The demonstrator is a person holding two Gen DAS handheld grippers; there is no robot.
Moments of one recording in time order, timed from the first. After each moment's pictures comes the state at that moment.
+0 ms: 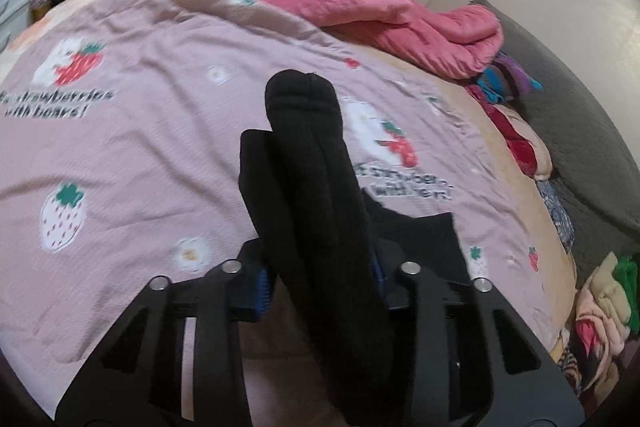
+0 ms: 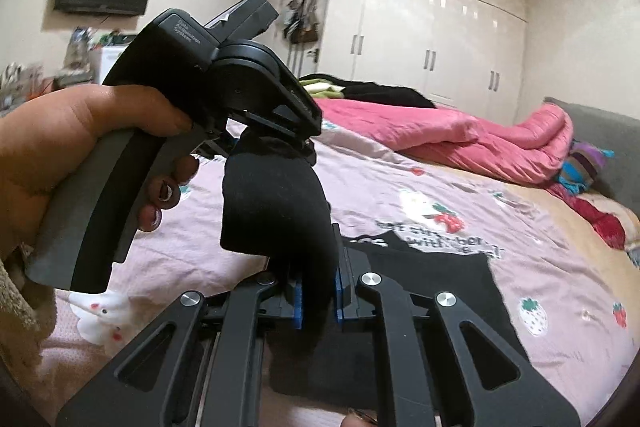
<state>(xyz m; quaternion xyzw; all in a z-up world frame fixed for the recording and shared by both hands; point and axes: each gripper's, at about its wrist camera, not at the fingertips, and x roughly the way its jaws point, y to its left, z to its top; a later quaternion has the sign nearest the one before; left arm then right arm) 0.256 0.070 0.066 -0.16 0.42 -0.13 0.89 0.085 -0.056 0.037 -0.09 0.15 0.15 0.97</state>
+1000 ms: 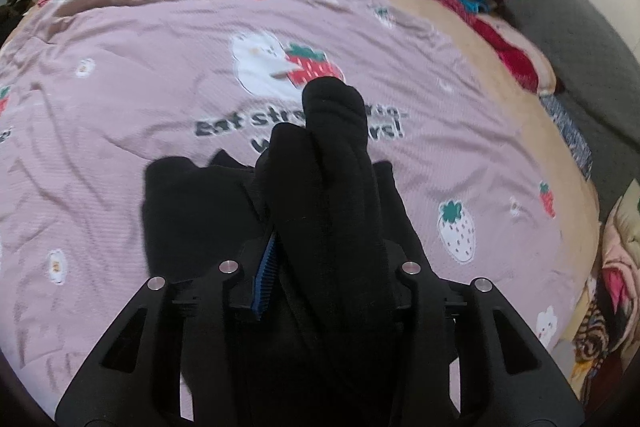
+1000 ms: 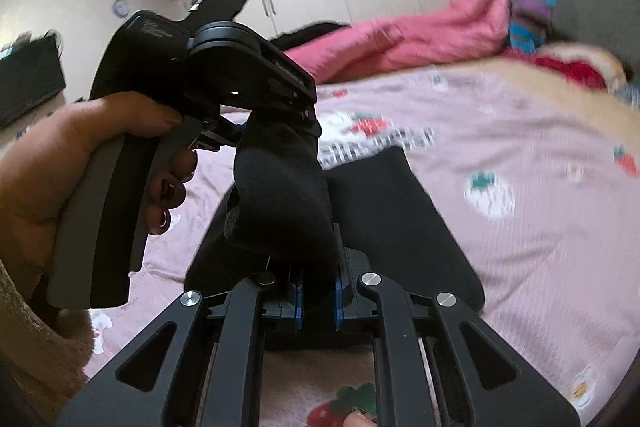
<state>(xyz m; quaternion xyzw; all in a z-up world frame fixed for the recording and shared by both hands) 0.298 -0.102 0.025 -0.05 0.50 -0.17 0.85 0.105 -0.195 -0.004 0.13 0.28 0.10 0.95</state>
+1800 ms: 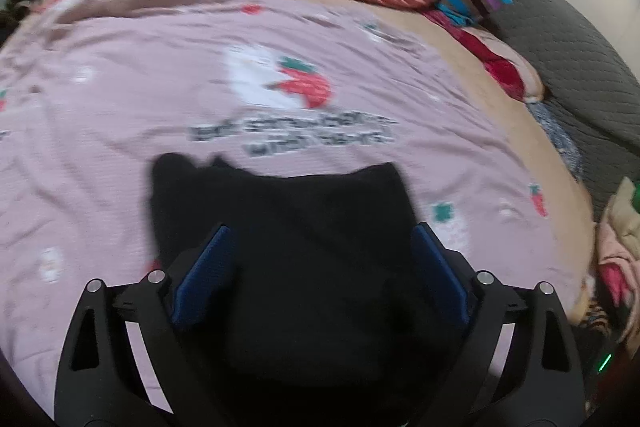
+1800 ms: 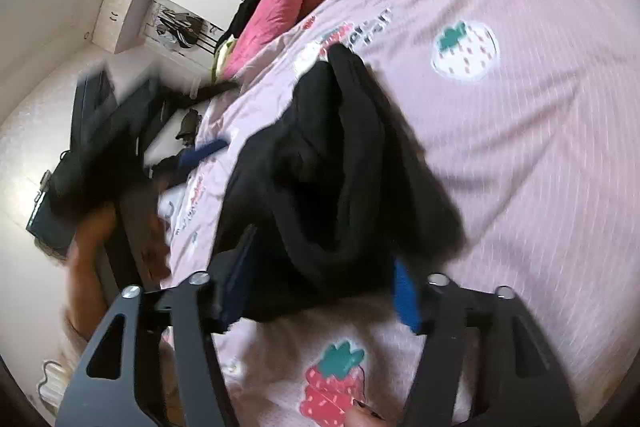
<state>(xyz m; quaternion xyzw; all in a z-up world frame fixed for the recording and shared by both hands) 0.276 -0.079 0.028 -0.05 0.46 -0.17 0.87 0.125 -0.279 -0.039 0.37 0.38 0.19 0.82</state>
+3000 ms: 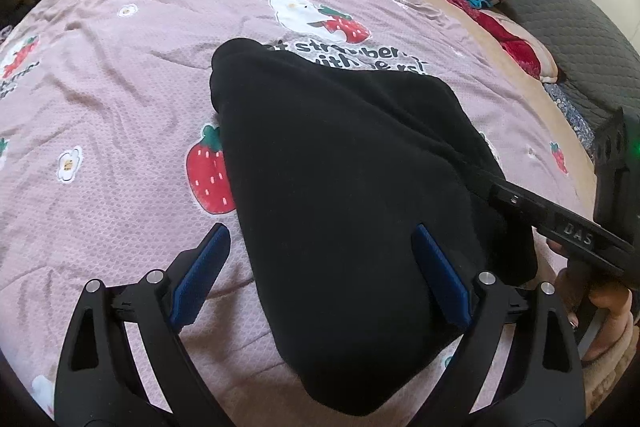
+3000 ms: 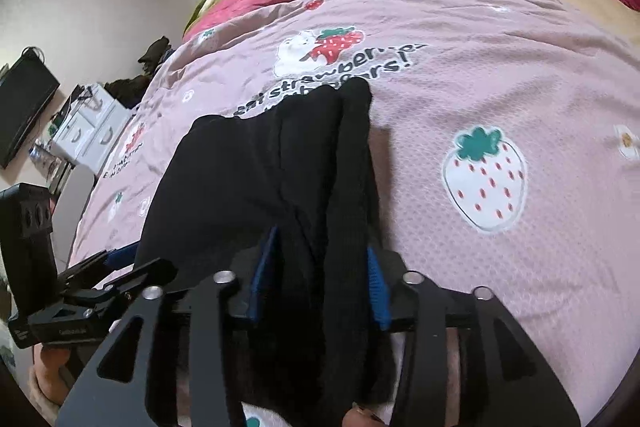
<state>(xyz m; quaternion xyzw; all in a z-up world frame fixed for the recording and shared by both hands) 0.216 -0.048 -0.020 -0.05 0.48 -0.16 0.86 0.192 -0.274 -0.026 0.17 0.44 0.15 0.87</state>
